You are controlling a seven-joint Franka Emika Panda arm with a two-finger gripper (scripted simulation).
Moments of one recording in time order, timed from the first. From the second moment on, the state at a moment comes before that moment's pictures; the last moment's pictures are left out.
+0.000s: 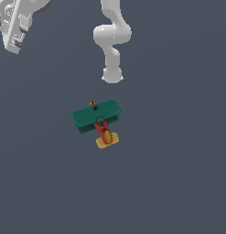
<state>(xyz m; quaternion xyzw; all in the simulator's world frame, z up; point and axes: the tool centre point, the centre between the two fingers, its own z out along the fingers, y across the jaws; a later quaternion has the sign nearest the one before) -0.123 -0.286 0.470 -0.79 0.18 -0.48 0.34</state>
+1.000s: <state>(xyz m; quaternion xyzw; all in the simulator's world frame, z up) -0.105 -0.290 0.327 -0.73 0.27 -0.45 0.44</state>
